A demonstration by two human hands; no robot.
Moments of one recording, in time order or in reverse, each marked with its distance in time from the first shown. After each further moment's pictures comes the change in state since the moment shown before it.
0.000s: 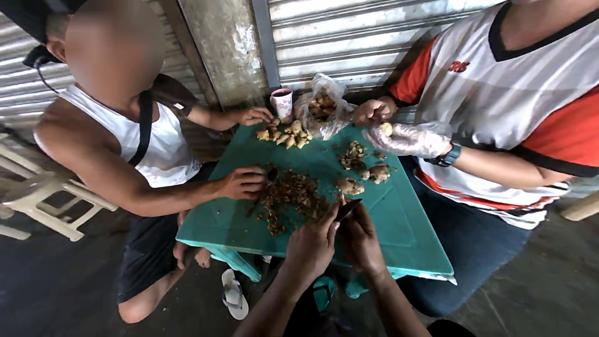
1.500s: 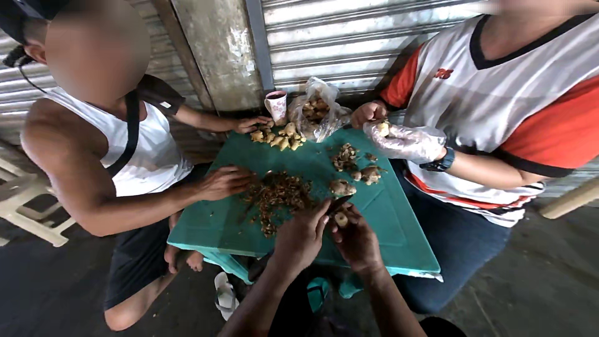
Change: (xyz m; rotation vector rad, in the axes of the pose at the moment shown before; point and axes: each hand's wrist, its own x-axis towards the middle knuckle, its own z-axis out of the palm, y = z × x) left_hand 0.008 -0.005 -0.012 0.046 0.021 0.043; right_hand 0.003 -0.013 -0.007 0.459 -0.007 0.228
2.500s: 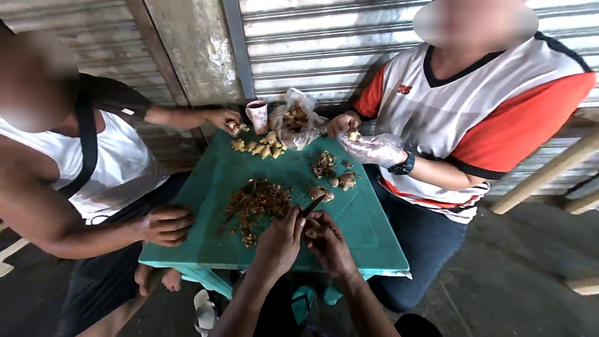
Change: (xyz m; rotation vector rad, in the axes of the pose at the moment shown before) left_hand 0.005 0.001 -0.010 -0.075 -0.070 -0.023; right_hand -0.001 0.005 -0.003 -0.263 -0.135 -0.034
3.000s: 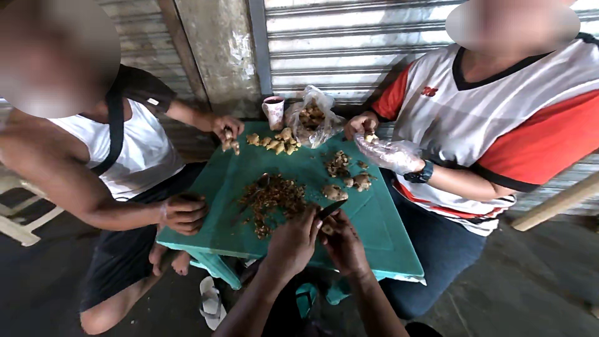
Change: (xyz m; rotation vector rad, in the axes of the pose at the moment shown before) left_hand -0.012 0.001 0.006 0.070 0.041 0.044; right_hand 0.001 0.002 -0.001 0.061 0.007 -0.050
